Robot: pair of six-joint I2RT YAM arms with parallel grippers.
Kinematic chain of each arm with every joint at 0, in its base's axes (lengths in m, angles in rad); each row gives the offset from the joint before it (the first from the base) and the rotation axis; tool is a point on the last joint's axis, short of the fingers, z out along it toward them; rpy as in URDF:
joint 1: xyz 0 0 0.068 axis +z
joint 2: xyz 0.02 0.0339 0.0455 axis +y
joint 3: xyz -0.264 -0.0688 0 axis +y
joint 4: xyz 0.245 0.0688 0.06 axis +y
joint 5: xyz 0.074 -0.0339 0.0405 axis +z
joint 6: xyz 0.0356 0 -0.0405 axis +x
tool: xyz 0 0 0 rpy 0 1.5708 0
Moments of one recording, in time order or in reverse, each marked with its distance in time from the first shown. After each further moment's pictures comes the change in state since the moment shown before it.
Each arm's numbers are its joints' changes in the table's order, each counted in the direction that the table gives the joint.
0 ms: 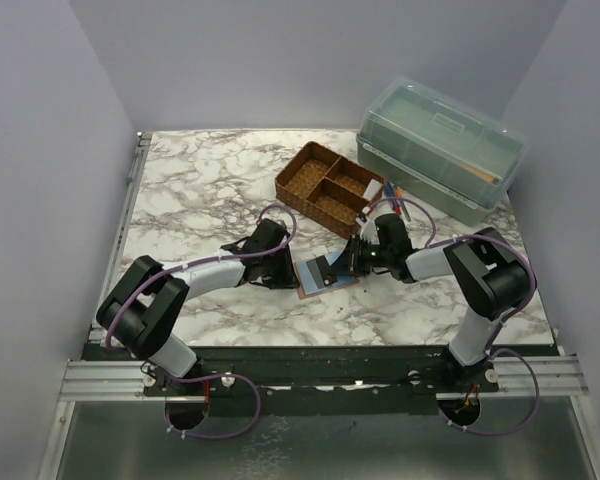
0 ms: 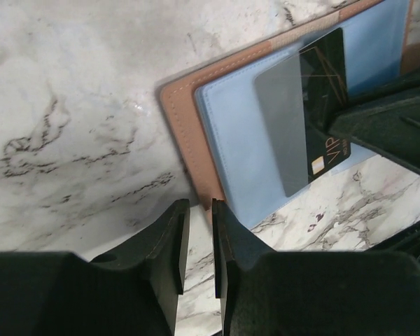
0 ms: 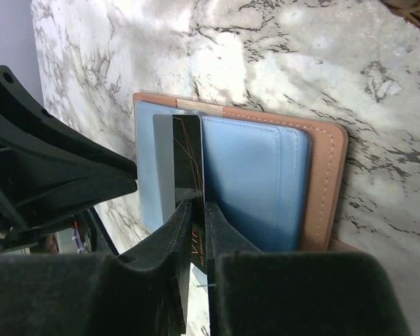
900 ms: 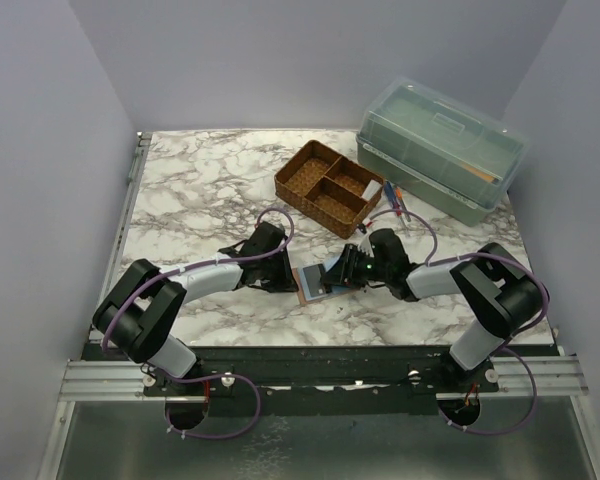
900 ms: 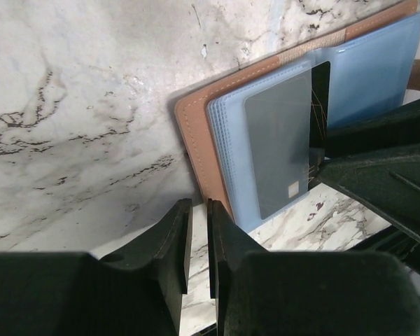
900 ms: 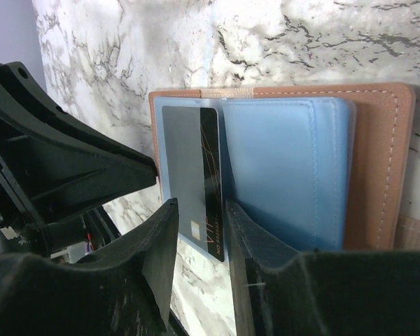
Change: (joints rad) left arm -0.002 -0.020 0.032 -0.026 -0.038 -0.030; right arm 0.132 -0.123 0.119 -0.065 -0.171 0.166
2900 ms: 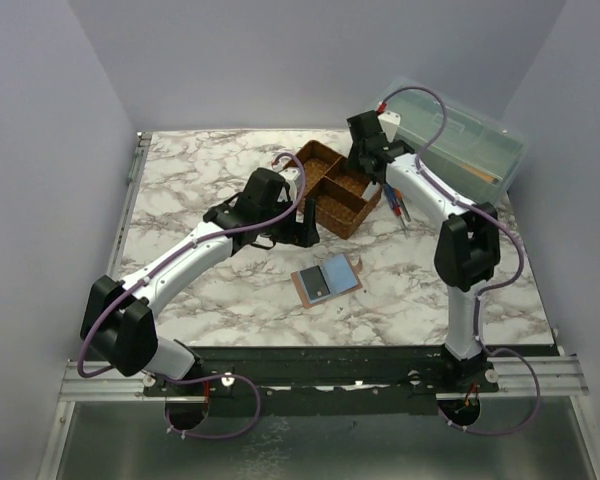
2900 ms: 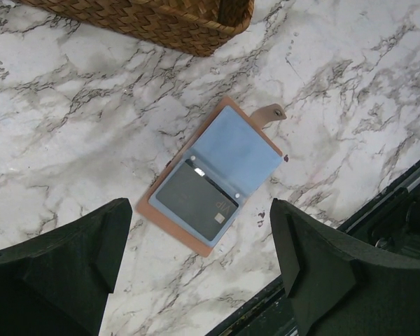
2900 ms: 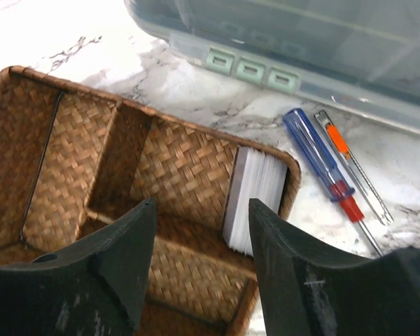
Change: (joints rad) left arm 0.028 -0.085 -0.453 0.286 -0.016 0.417; right arm -0.141 0.340 -1.265 1.092 -0.920 -0.225
